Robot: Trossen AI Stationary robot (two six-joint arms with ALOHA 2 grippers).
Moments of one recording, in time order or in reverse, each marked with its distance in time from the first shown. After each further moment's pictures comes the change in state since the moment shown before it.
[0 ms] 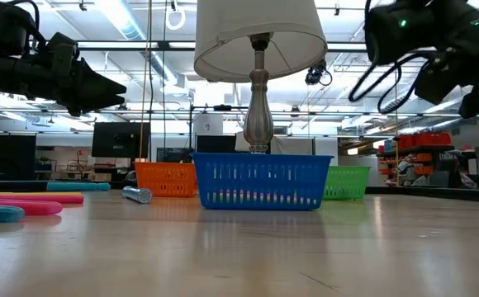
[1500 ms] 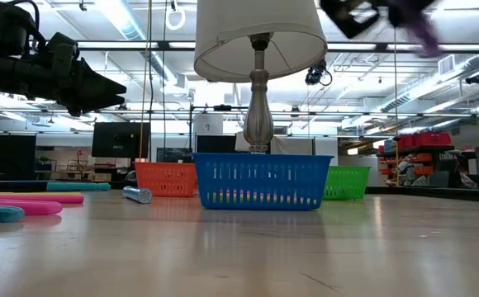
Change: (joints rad) left arm 0.000 0.000 0.000 0.000 0.000 0.000; right arm 0.406 0.268 0.357 0.799 0.441 -0.372
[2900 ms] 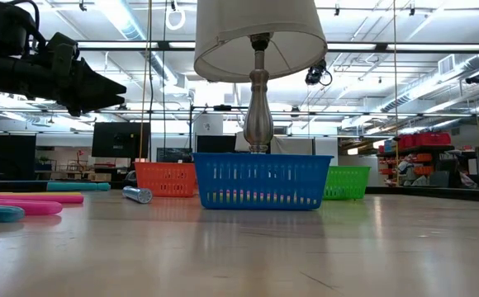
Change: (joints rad) left arm 0.000 0.000 0.000 0.000 0.000 0.000; right arm -0.199 0.215 0.363 0.513 0.326 -1.163
